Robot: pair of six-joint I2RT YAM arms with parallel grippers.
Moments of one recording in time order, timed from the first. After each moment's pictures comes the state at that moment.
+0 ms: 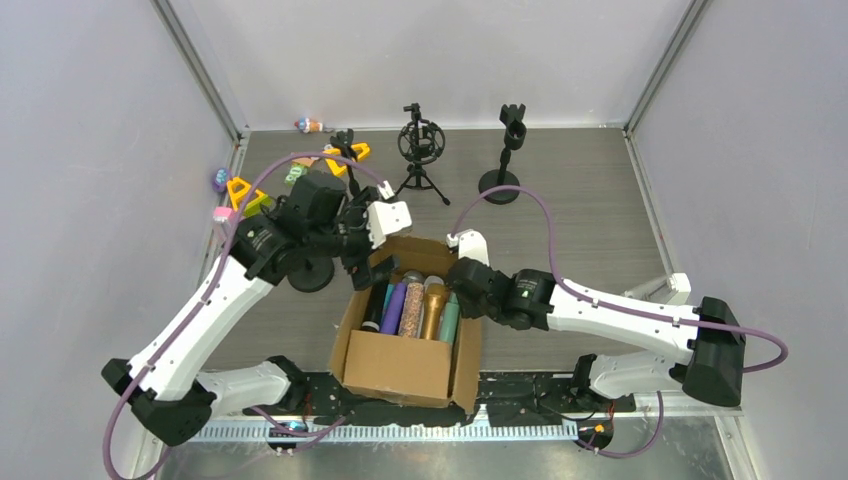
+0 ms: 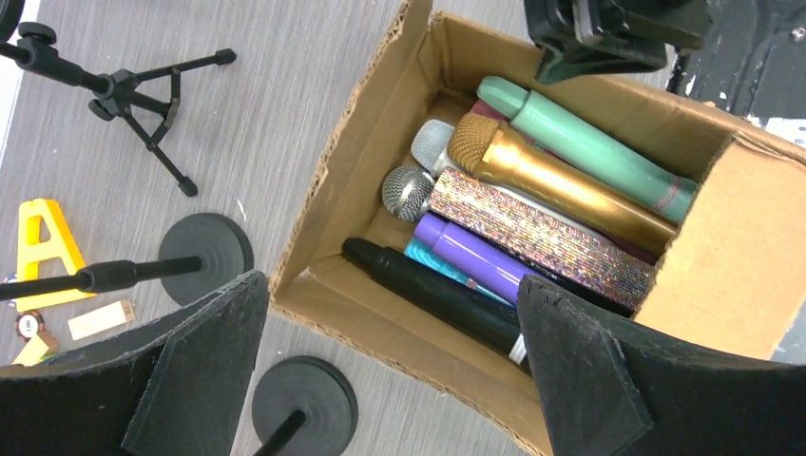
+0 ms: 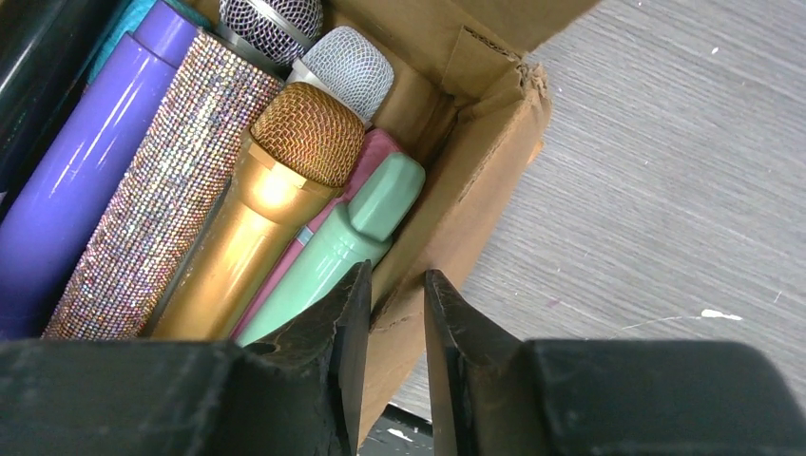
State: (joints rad) left arm -0.67 1.11 1.38 -0.98 0.35 0.53; right arm 1.13 1.23 0.94 -0.66 0.44 0.61
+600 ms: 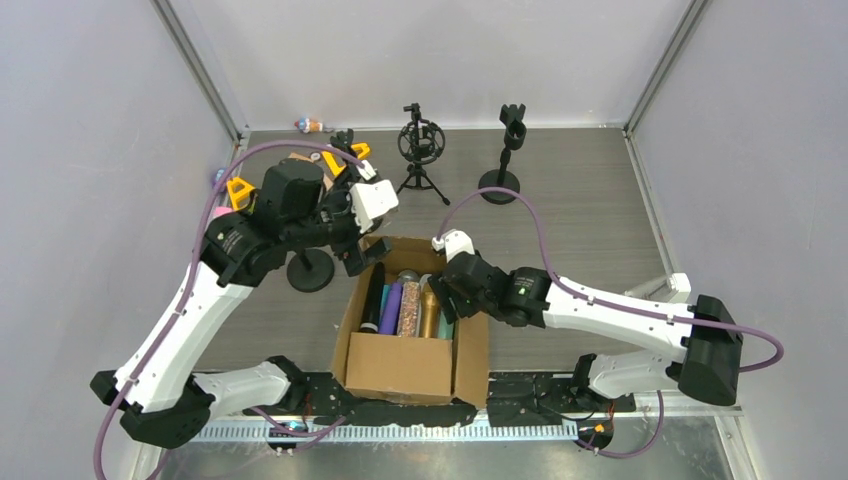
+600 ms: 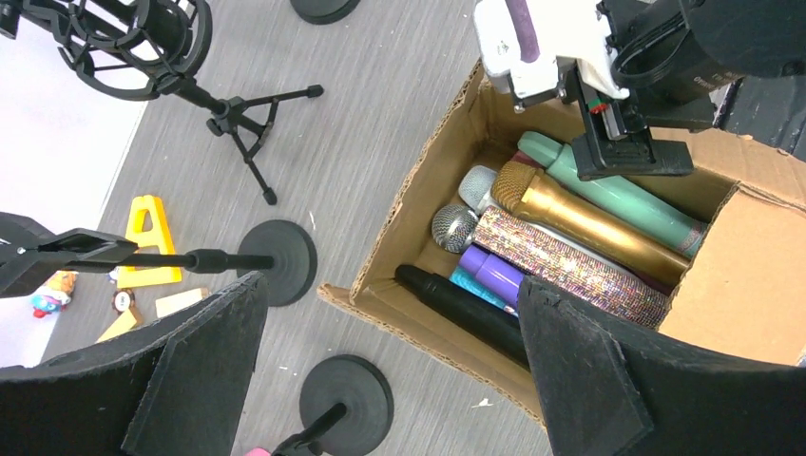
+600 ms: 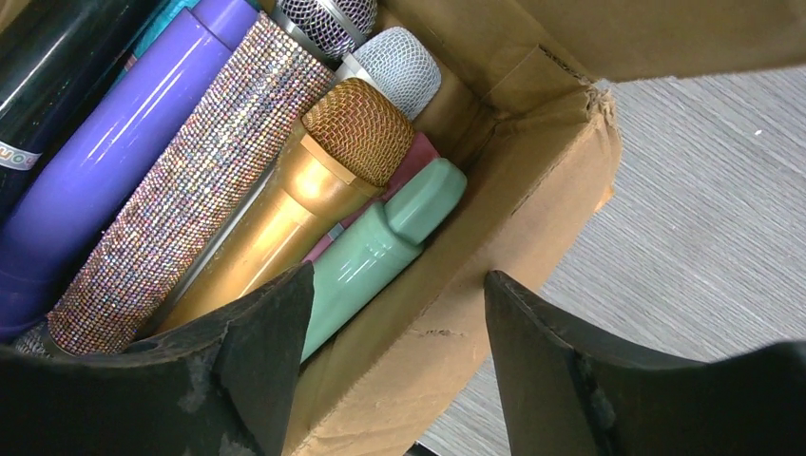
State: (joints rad) left arm -0.67 1.12 1.53 -0.98 0.27 0.49; right arm 1.11 1.24 0.93 -0.55 0.33 0.42
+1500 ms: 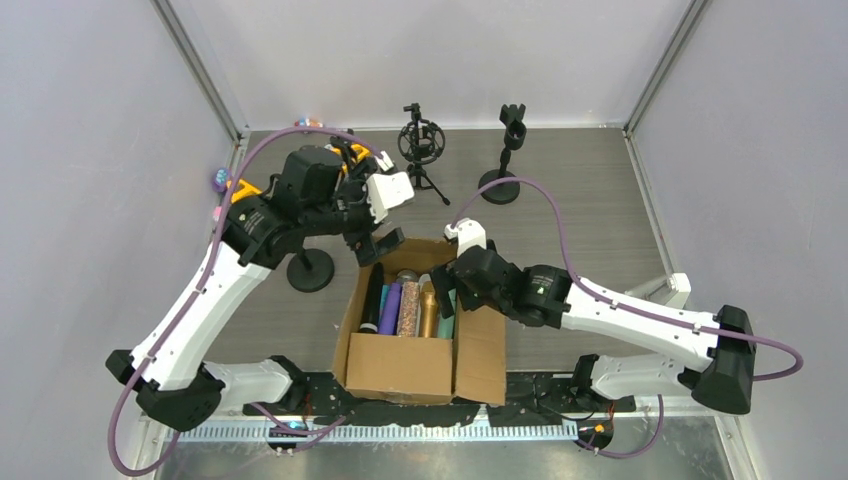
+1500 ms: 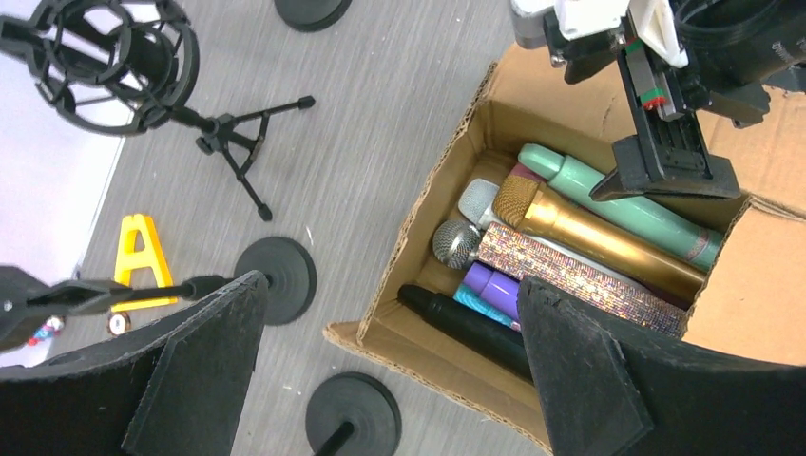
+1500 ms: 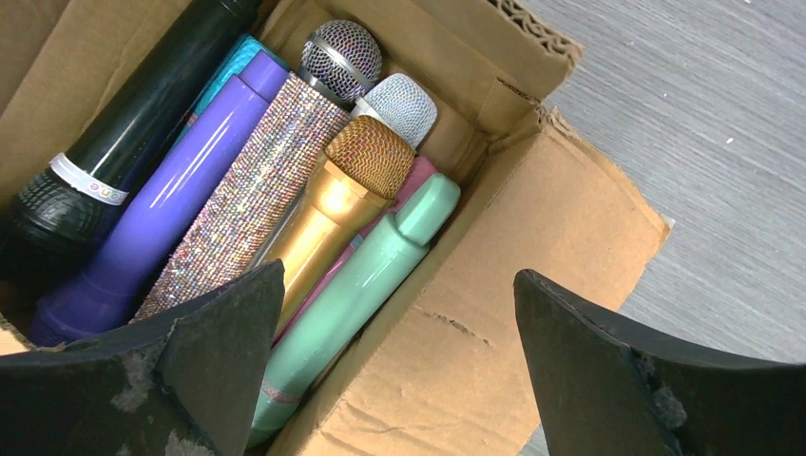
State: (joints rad) left arm -0.67 1.22 1.60 -0.99 0.28 0.50; right arm 1.11 1.18 0.98 -0.58 0.36 0.46
